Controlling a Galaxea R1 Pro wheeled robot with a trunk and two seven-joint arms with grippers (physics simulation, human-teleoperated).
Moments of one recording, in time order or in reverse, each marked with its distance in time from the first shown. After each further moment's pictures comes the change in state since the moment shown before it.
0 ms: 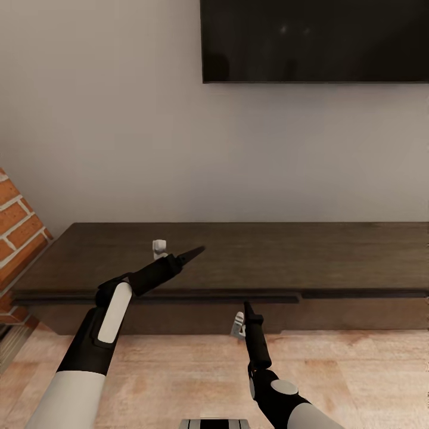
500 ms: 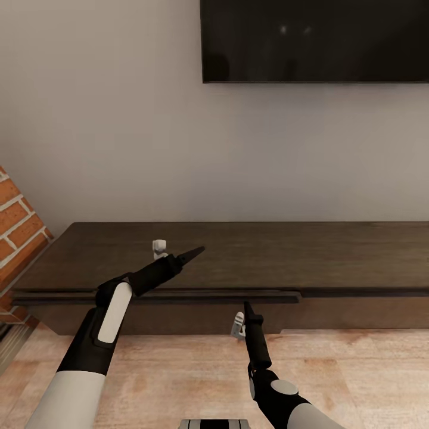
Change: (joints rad) left arm 0.000 0.000 0.000 0.000 0.000 0.000 0.000; right arm 0.001 0.000 0.002 -0.001 0.000 0.000 -0.001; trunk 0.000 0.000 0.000
